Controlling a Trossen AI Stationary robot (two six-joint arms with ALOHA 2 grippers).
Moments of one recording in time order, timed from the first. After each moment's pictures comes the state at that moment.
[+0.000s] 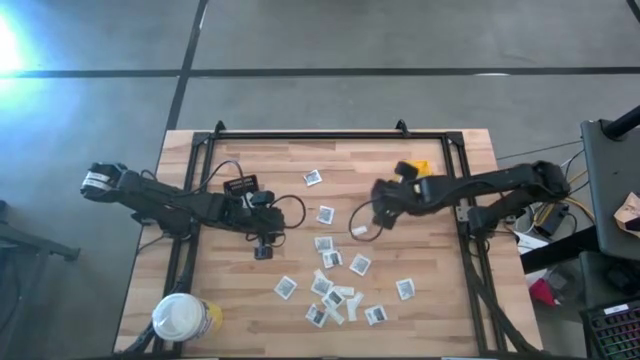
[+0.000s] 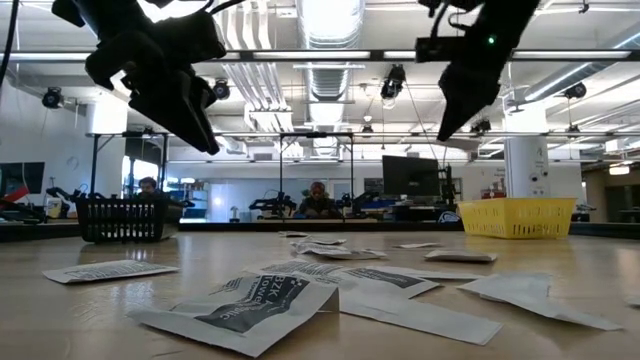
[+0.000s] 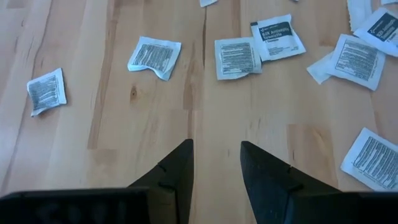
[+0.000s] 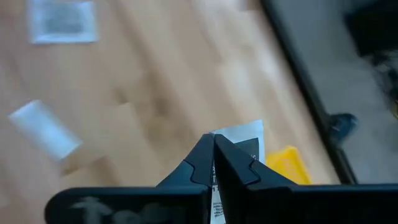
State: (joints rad) left arm -0.17 1.23 0.78 -0.43 -0.21 -0.11; right arm 0.04 1.38 1.02 -0.83 0.58 0.32
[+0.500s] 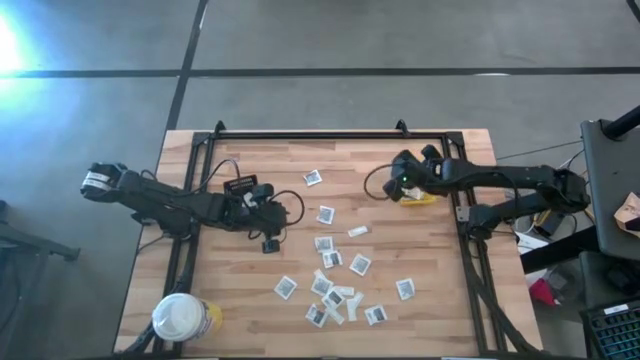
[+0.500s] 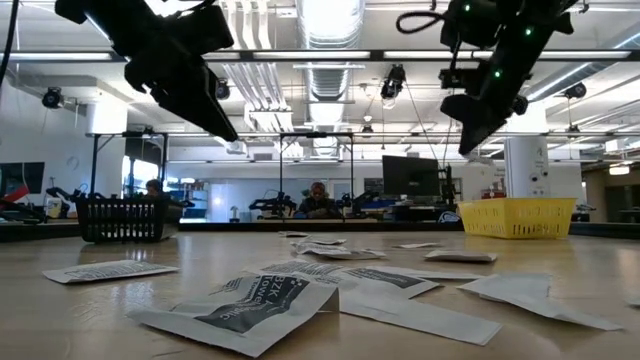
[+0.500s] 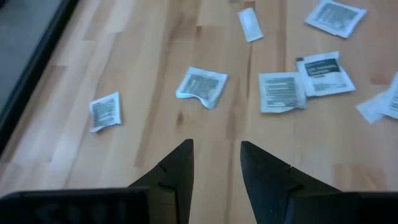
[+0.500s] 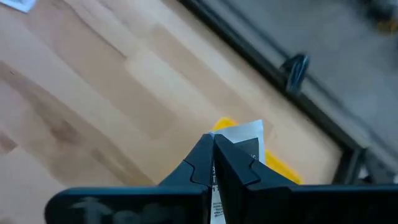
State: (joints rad) left arm -0.16 1.23 0.78 -0.35 -0.39 -0.10; right arm -0.26 1.19 0.81 -0.69 0.58 0.40
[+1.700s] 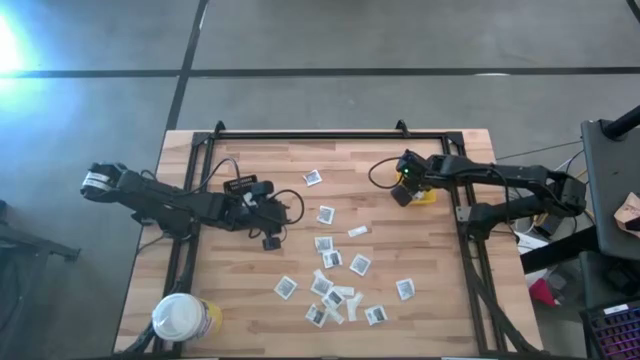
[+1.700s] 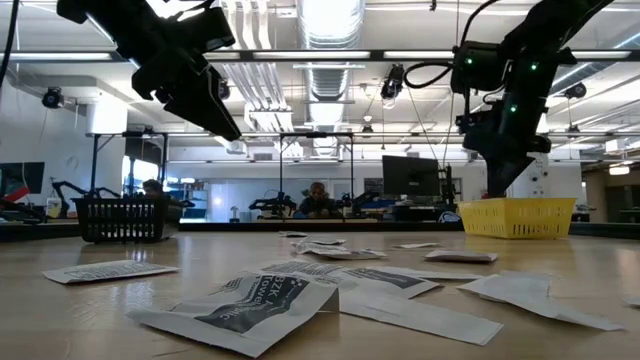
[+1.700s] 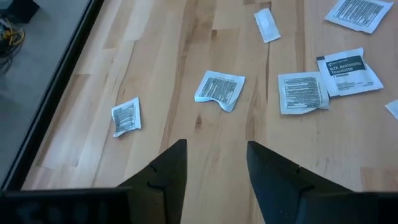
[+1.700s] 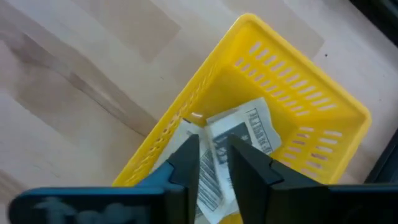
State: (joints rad) left arm -0.16 1.23 0.78 -0.34 -0.44 -0.04; right arm -0.45 1.21 0.69 -0.70 0.28 0.38
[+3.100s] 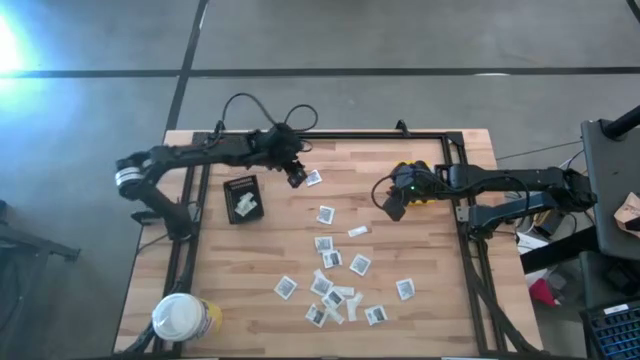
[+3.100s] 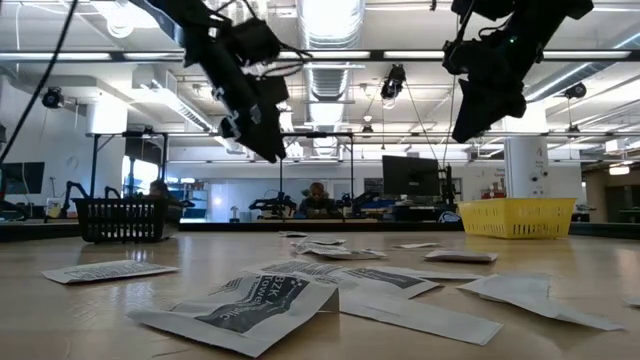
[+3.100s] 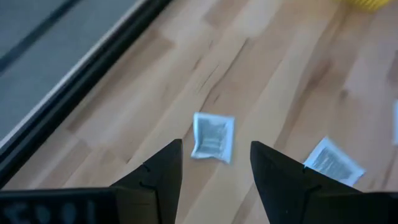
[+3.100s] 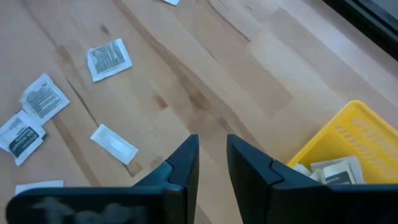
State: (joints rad) left arm 0.45 1.53 1.13 -0.45 -0.07 -0.12; right arm -0.14 1.12 0.83 -0.69 0.25 0.50
